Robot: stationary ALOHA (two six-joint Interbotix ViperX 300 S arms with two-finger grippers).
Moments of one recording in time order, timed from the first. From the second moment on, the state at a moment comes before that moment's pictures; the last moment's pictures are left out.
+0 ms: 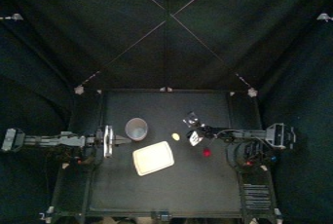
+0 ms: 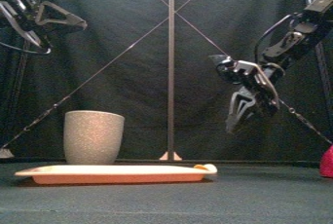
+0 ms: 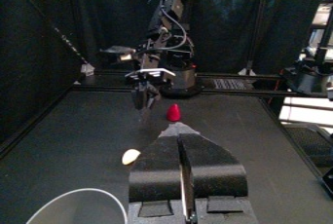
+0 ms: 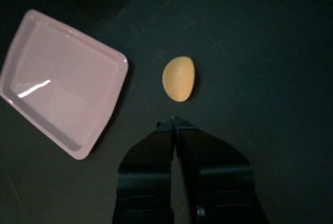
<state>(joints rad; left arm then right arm) 0.06 -0.97 1.27 0.00 -0.32 0.00 -0.30 -0.17 0.88 0.42 0.10 0.13</state>
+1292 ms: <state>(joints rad) 0.07 -0.96 1.31 0.00 -0.34 0.00 -0.38 0.16 0.64 0.40 0.21 0.13</state>
